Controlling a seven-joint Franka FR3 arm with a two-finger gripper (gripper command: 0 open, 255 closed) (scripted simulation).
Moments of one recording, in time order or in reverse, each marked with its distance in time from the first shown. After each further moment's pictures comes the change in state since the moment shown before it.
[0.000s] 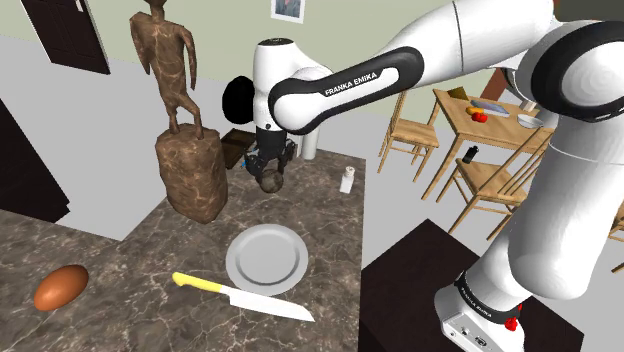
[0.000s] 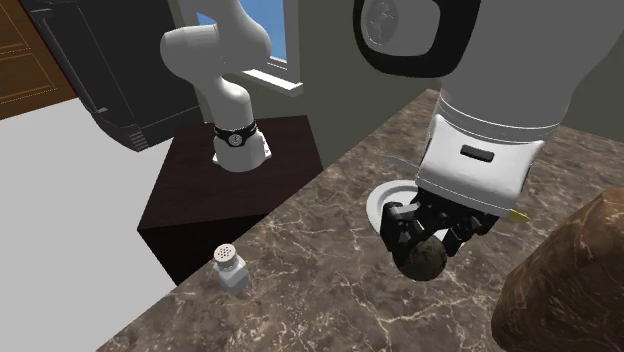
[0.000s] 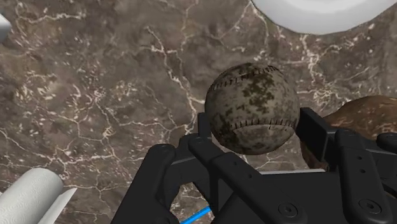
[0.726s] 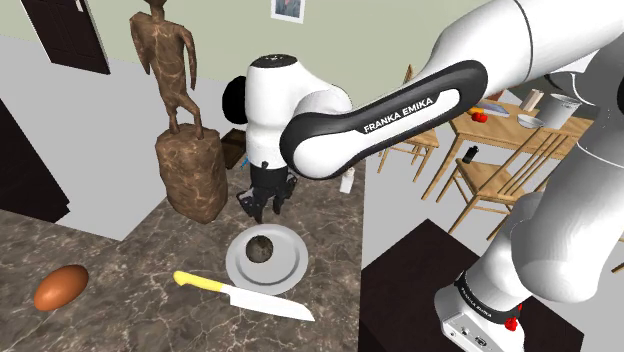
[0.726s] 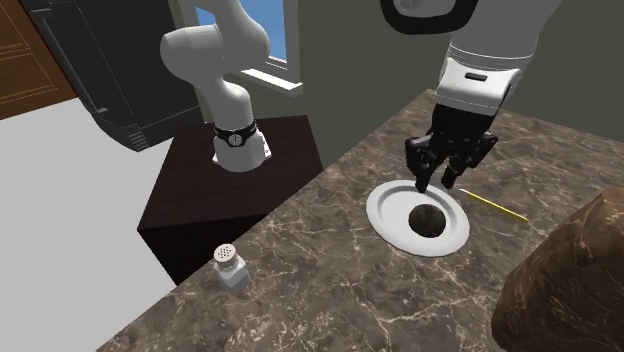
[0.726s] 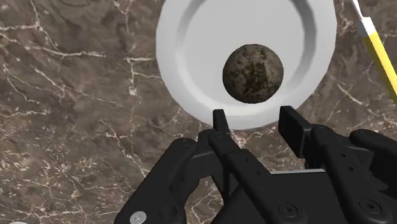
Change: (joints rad) arm 0.115 -0.163 0.101 -0.207 0.041 0.046 0.204
